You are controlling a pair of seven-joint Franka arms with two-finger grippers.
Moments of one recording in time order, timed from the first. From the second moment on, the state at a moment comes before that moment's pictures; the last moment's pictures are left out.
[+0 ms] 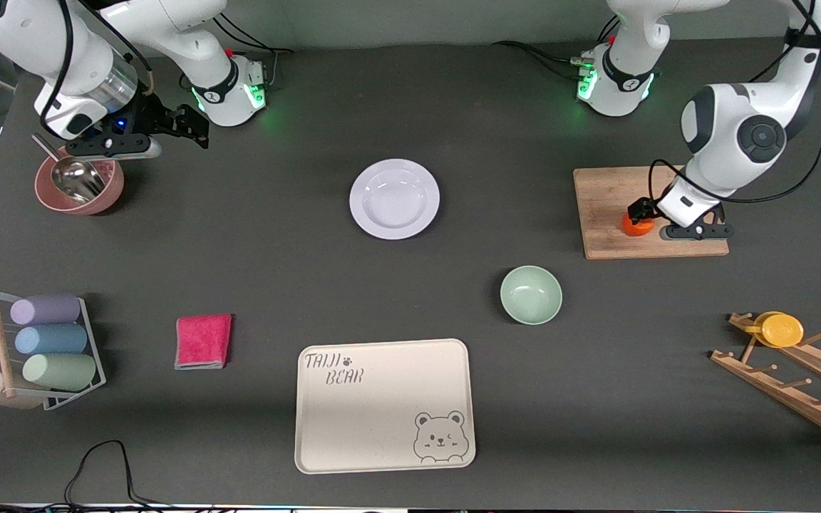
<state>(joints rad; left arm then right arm) 0.03 -0.04 -0.04 -2.62 0.00 2.53 -0.01 0.40 -0.39 -0.11 -2.19 0.04 1.67 0.29</state>
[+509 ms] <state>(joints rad) 0.03 0.06 -0.05 -2.68 -0.03 2.69 -0.01 0.40 -0.39 -0.26 -2.30 0.35 1.70 0.04</state>
